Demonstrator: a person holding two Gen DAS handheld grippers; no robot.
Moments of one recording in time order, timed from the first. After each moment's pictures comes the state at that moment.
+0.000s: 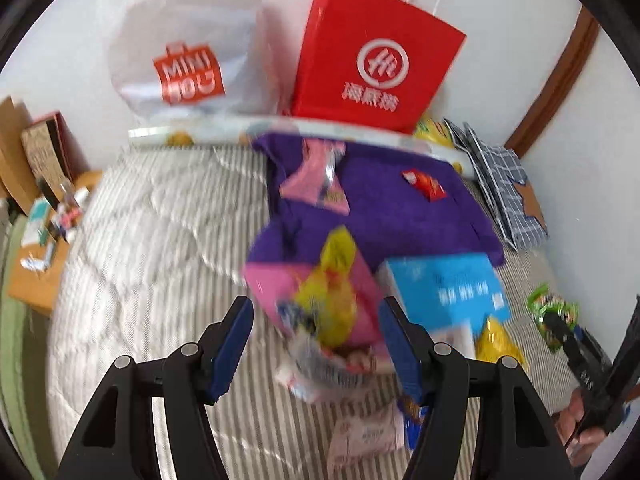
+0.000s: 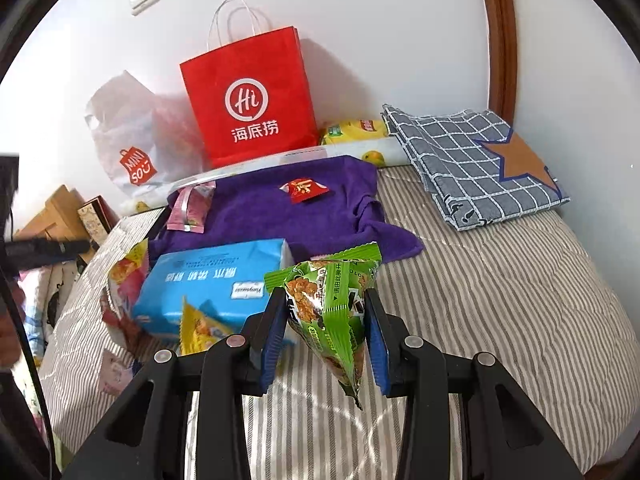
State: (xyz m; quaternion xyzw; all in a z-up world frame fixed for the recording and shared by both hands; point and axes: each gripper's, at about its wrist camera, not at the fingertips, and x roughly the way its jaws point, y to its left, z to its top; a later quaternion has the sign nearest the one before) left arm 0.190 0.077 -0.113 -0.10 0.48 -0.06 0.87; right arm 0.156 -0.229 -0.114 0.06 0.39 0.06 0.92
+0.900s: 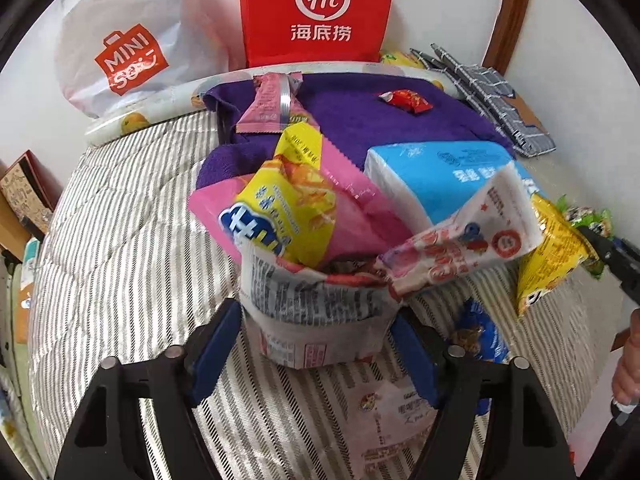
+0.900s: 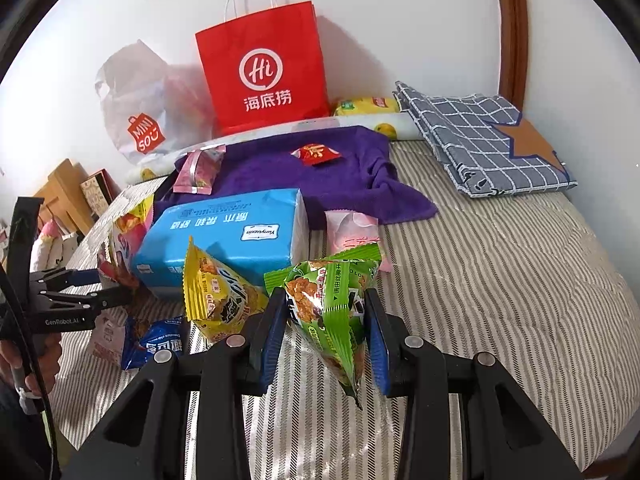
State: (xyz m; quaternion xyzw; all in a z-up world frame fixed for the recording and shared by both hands) left arm 0.176 0.037 -0.177 0.02 0.49 -0.10 0.87; right arm 0.143 -0.214 -0.143 0.05 0.41 0.08 0.91
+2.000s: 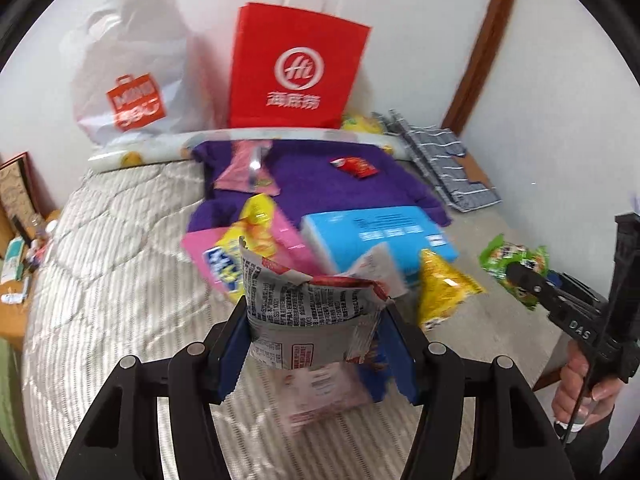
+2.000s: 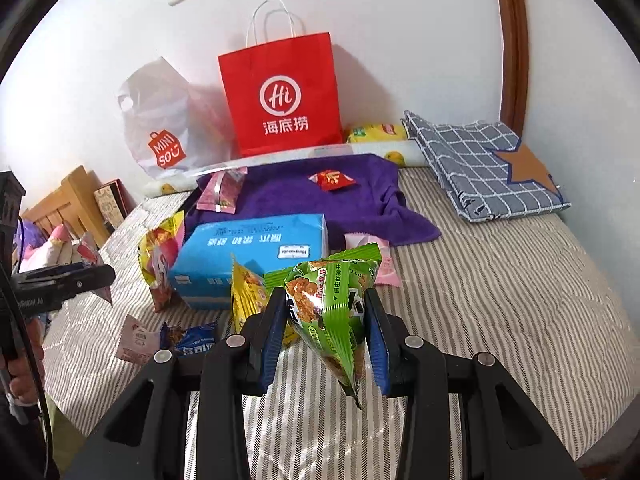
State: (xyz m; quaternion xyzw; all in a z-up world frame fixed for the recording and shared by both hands) left arm 0.128 0.036 -0.116 -0.06 0.41 -0.15 0.90; right arm 0.116 -0.207 -0.105 0.04 0.38 0.09 0.92
